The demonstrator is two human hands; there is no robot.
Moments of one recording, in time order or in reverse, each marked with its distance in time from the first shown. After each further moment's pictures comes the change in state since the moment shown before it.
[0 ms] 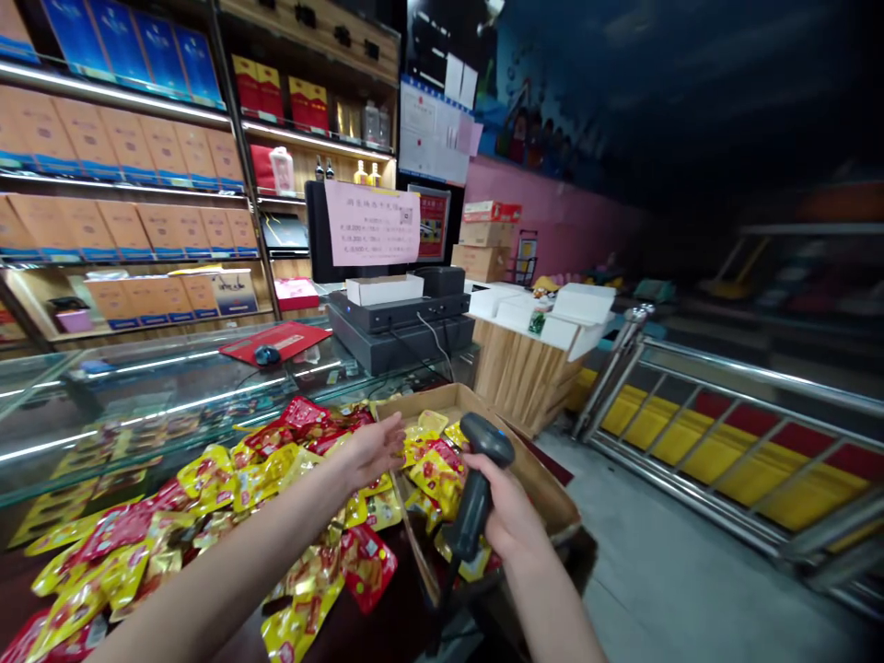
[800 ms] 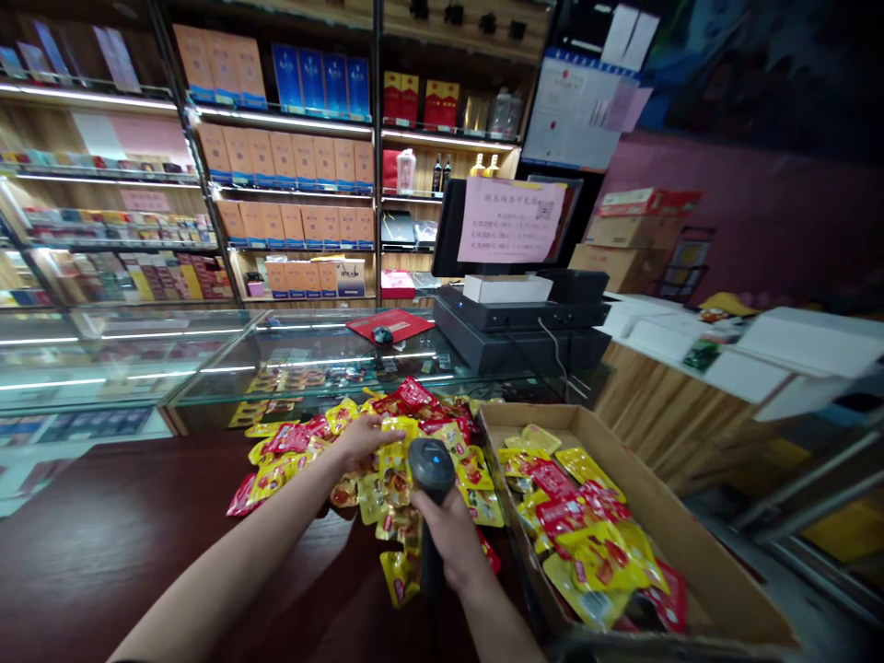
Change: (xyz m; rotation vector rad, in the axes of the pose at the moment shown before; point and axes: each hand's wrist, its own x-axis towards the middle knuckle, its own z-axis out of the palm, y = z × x) left_hand -0.060 0.000 -0.195 0.412 0.338 0.303; right_hand -0.059 0.156 0.105 -0.454 -0.547 -0.043
